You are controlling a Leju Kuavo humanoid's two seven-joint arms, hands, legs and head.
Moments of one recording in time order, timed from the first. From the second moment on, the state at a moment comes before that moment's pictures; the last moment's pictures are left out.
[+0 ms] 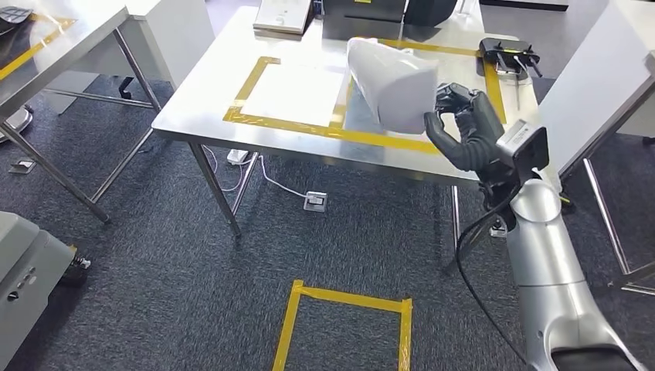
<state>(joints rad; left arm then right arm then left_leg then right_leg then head) -0.14 0.04 -1.15 -0.12 1.17 -0.05 0.04 -0.68 -0.13 0.30 -1.23 0.08 0.39 -0.57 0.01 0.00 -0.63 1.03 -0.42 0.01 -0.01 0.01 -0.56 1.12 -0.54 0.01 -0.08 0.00</state>
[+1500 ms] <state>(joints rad) -0.20 0.03 -1.26 -0.13 1.12 -0.05 0.08 -1.22 -0.07 0.38 -0.31 0.30 0.00 -0.21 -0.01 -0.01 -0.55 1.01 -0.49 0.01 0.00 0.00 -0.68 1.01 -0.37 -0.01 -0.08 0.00</state>
